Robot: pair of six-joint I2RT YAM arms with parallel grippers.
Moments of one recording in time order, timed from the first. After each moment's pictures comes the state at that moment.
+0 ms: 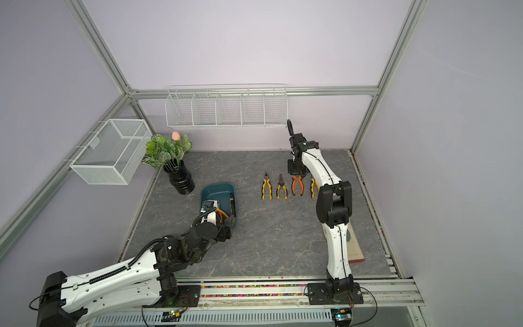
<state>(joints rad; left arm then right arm) -1.12 0.91 0.60 -0.29 -0.68 -0.55 0.26 2.28 2.13 -1.13 0.05 0.23</state>
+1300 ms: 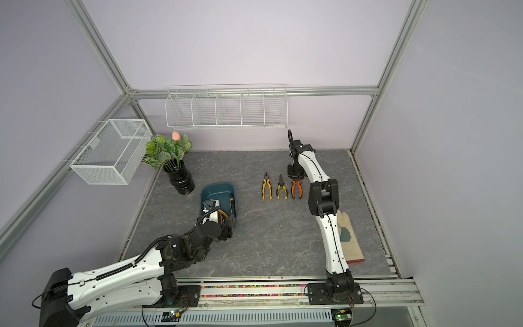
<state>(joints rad) -1.10 0.94 0.59 -0.26 -0.70 -0.54 0.22 2.62 2.48 -1.27 0.04 0.23</state>
